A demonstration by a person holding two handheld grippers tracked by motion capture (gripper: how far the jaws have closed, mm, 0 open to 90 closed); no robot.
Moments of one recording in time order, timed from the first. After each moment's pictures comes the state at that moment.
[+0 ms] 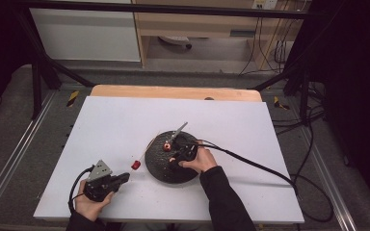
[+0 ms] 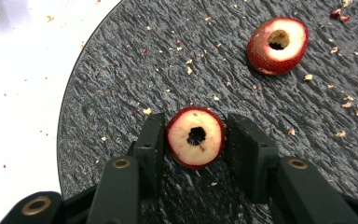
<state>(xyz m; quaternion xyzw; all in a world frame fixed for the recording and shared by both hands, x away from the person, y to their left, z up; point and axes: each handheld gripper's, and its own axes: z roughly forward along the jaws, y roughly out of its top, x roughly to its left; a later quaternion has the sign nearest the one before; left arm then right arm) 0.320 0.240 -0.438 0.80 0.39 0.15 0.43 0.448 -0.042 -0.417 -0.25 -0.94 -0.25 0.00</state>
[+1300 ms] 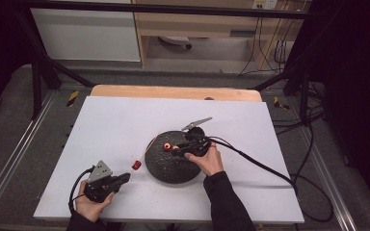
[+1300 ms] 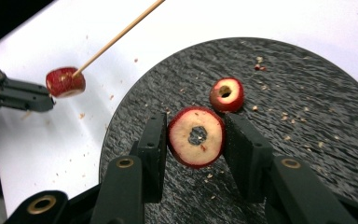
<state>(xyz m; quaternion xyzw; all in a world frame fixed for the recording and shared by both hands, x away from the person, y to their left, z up) 0.317 0.238 -0.437 0.80 0.39 0.16 0.44 0.439 -0.077 -0.389 -0.37 -0.84 -0.40 0.00</state>
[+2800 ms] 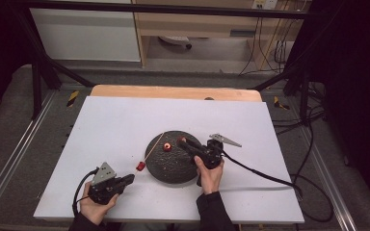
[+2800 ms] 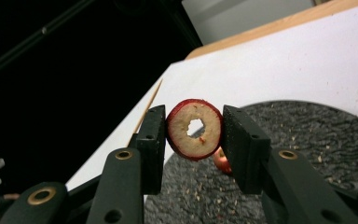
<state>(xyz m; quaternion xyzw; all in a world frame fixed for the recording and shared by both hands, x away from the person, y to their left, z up) 0.313 0.225 -0.438 0.79 0.38 0.15 0.45 0.405 -0.110 -0.425 -0.48 -0.60 -0.64 -0.02</state>
